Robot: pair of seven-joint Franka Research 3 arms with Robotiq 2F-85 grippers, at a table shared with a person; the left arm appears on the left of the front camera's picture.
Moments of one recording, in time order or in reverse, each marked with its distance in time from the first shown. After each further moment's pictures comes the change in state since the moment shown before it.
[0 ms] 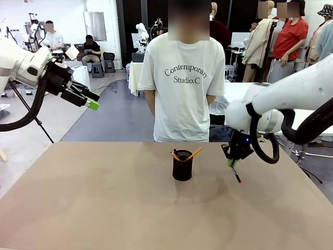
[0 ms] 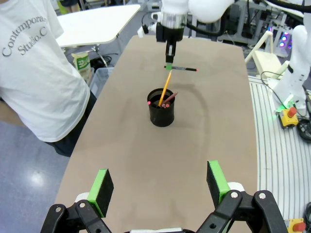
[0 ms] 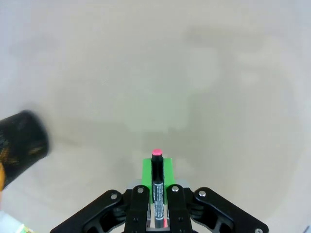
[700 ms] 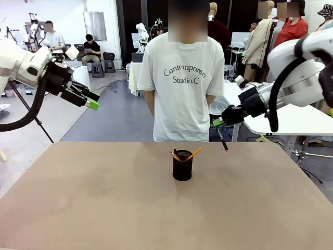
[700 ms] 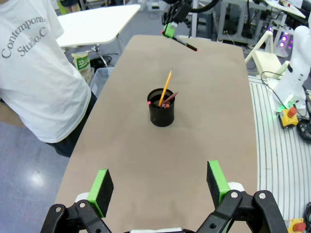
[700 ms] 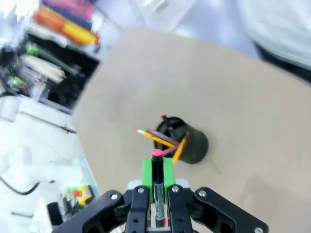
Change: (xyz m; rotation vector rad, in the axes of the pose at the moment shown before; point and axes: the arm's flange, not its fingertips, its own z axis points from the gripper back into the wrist) left arm 0.000 0.000 0.000 0.000 0.000 0.000; right arm -0.020 -0.006 0.121 0.735 -0.356 0.468
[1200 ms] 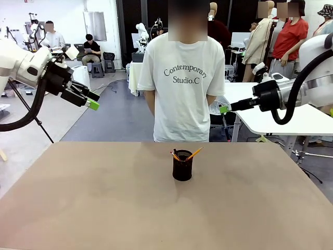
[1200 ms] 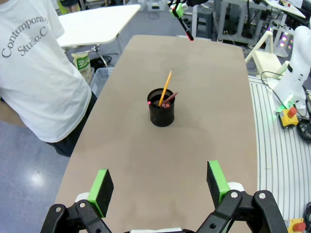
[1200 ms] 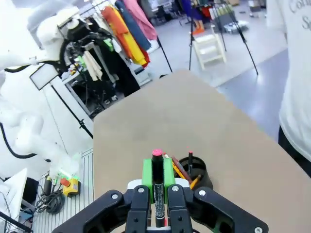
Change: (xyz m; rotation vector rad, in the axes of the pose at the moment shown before) left arm 0.000 0.000 0.000 0.000 0.000 0.000; right arm -0.009 0.012 0.037 0.186 -0.202 0.396
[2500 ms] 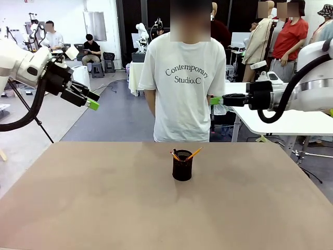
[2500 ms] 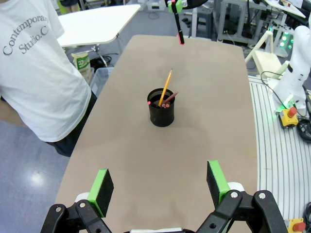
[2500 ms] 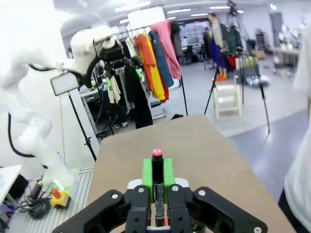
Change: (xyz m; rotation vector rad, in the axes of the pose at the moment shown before) left arm 0.000 0.000 0.000 0.000 0.000 0.000; right arm 0.003 0.000 -0.042 0.121 -0.200 0.228
